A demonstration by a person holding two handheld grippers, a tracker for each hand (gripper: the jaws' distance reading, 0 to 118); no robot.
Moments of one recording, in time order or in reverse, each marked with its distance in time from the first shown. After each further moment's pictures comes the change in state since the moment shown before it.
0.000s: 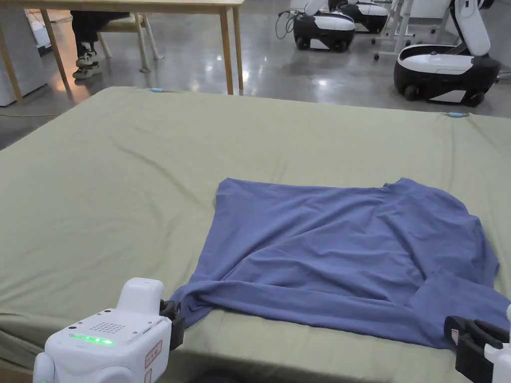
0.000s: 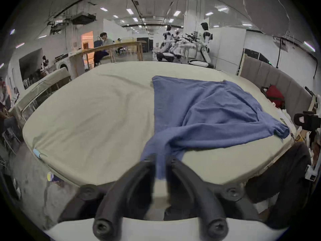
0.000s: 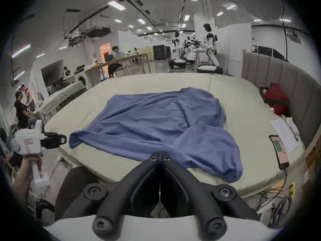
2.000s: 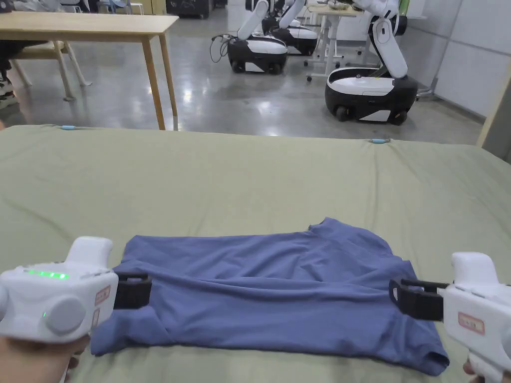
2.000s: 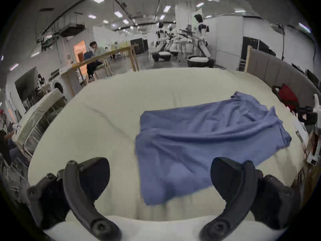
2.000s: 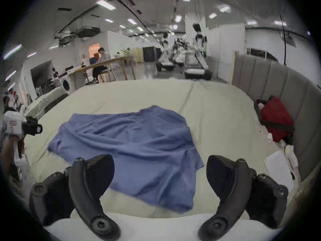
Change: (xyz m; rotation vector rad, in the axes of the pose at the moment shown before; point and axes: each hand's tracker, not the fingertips) left arm 0.077 0.173 -0.082 0.012 0.059 -0.158; right arm 0.154 0.111 -0.119 0.046 -0.110 0.025
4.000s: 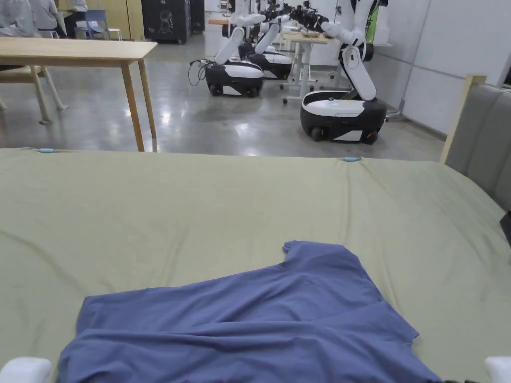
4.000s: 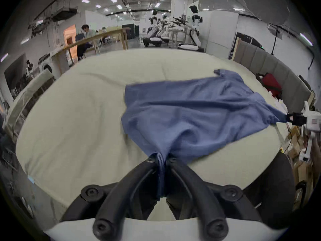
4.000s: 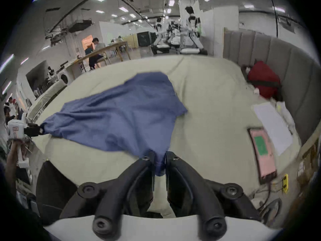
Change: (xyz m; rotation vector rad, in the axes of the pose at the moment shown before) left arm -0.017 -0.113 0.050 -0.163 -0.148 0.055; right arm 0.033 -0.113 0.080 -0.216 0.010 -0.116
